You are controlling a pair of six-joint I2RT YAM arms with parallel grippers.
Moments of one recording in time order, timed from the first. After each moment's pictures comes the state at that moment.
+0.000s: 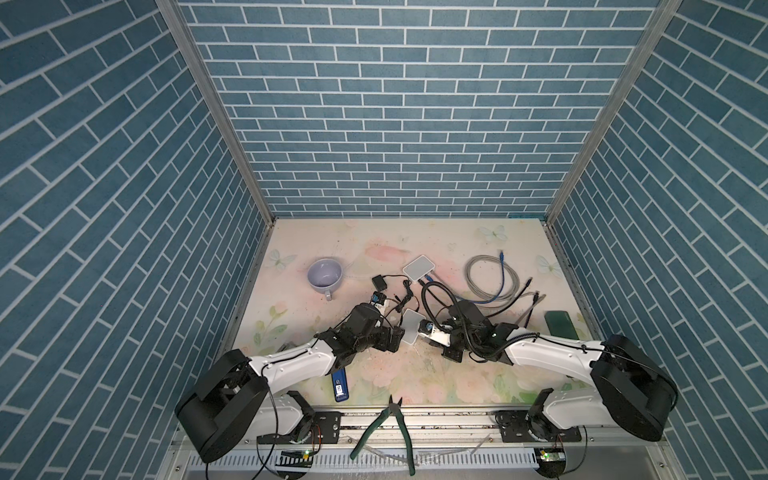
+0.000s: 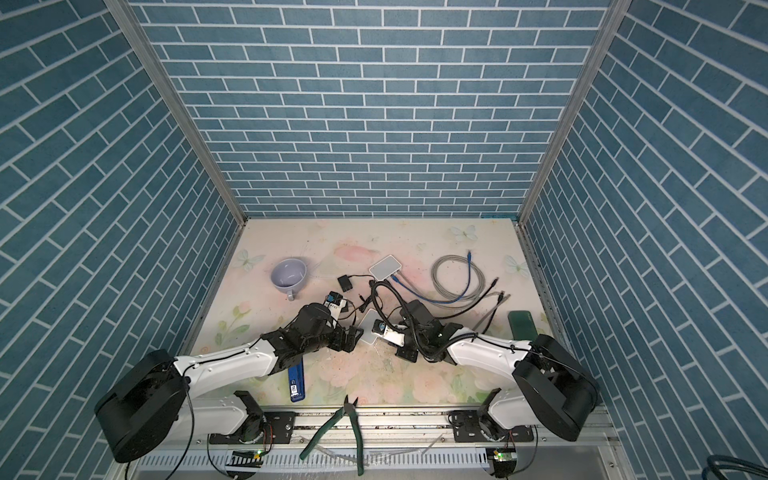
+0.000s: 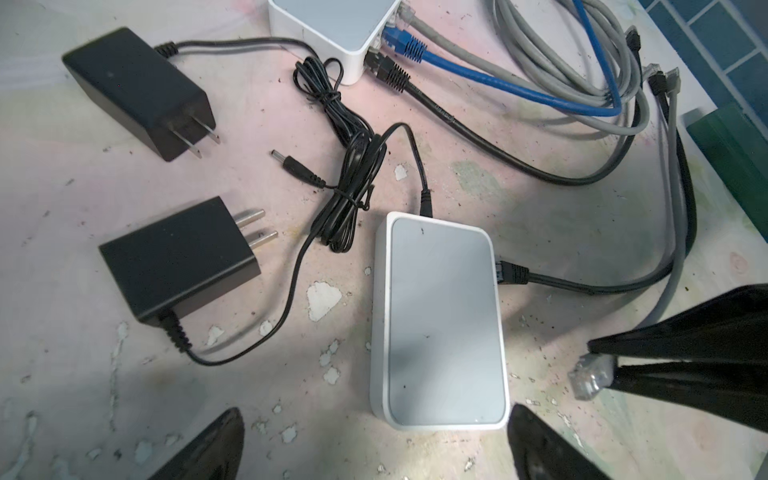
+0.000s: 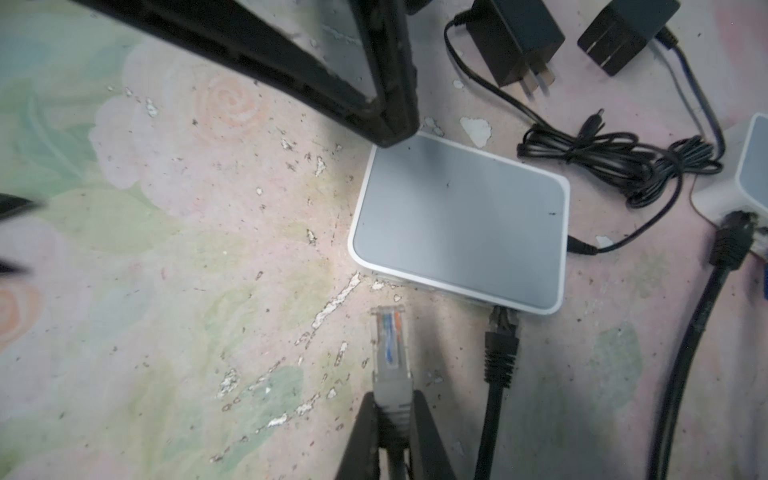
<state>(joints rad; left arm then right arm) -0.74 1.29 0.45 0.10 0.03 -0.41 0.88 1.38 0.58 -0.10 -0.21 -0.47</state>
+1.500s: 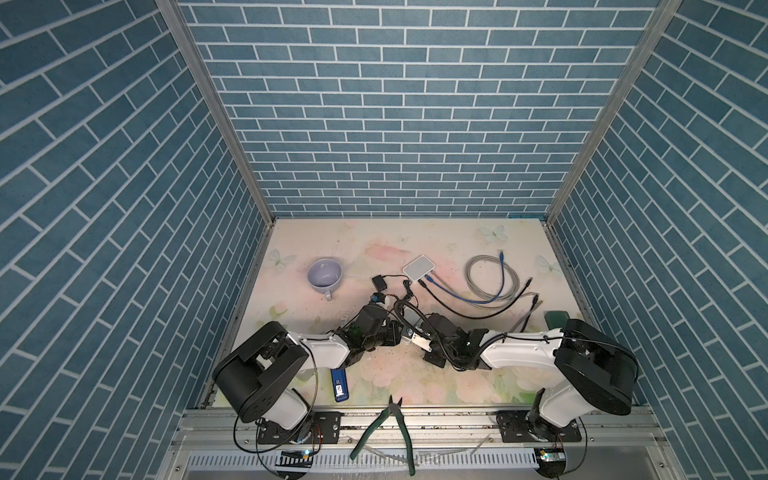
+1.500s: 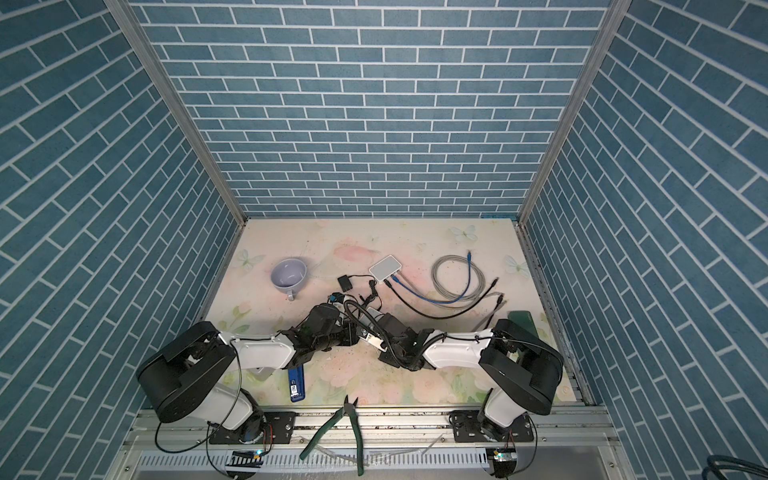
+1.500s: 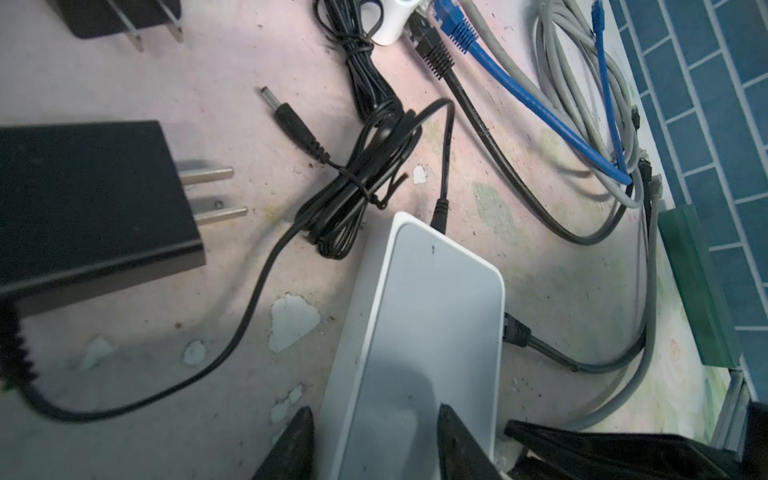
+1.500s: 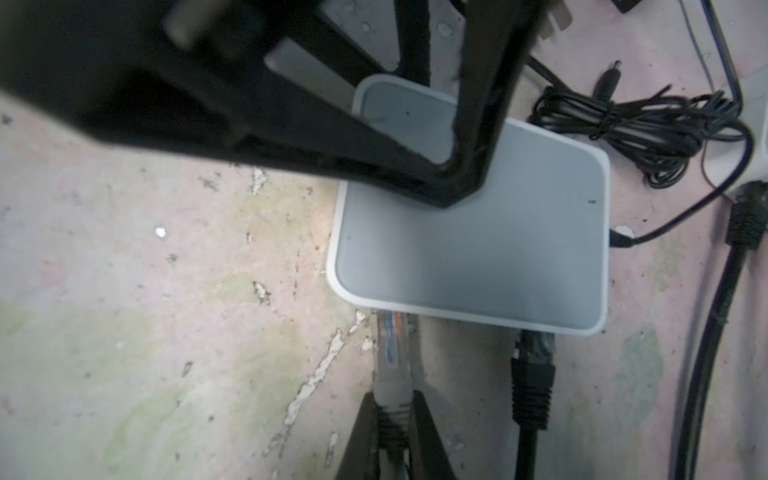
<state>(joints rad) -0.74 1.52 0.45 0.36 0.09 -0.70 1.07 1.57 0.66 -0.05 0.12 -0.28</state>
